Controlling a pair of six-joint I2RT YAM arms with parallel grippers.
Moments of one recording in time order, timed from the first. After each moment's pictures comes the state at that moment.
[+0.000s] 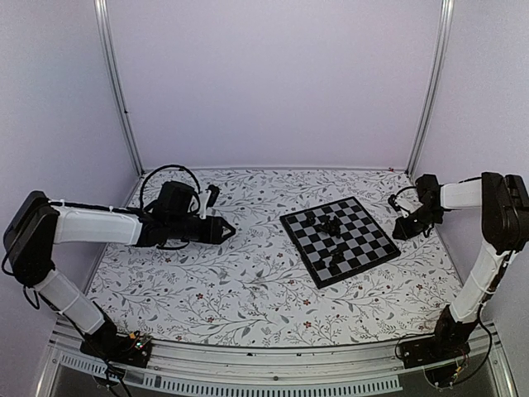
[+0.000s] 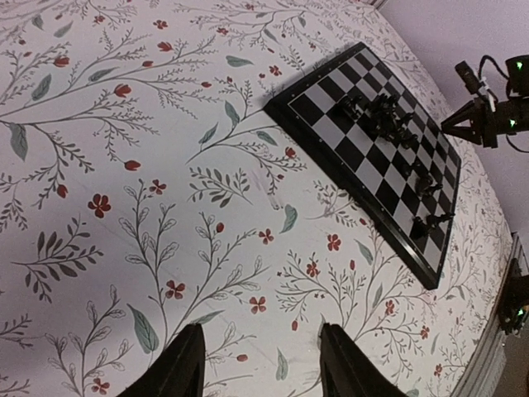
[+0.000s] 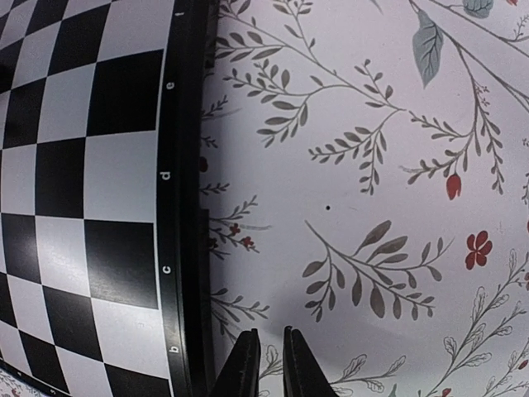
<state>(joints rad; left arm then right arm) -0.61 1.53 0.79 0.09 0.21 -0.39 -0.06 1.78 1.02 -0.44 -0.24 -0.38</state>
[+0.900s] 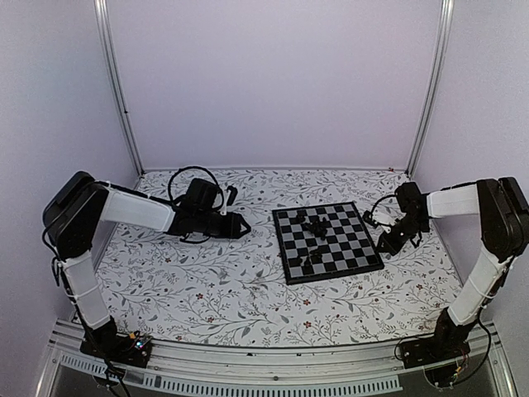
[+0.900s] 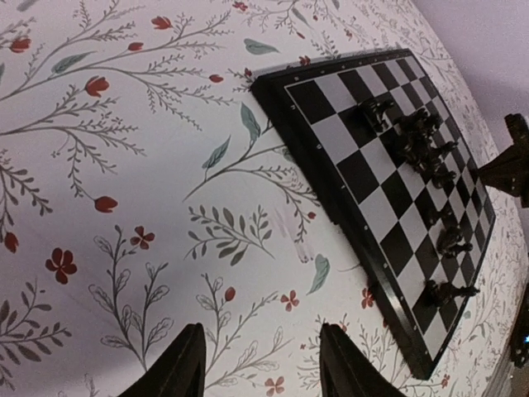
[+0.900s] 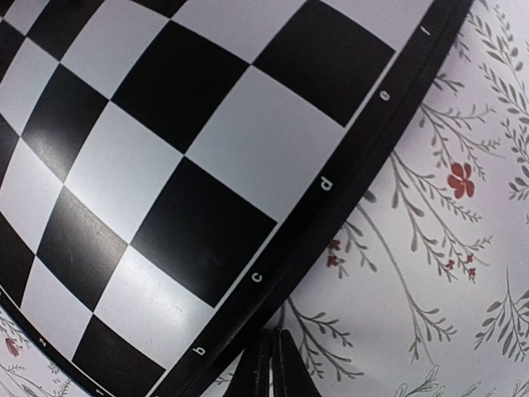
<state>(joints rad) -0.61 1.84 1.00 0.11 0.22 -0.43 0.13 1.72 0.93 -0.49 -0.25 -0.62</state>
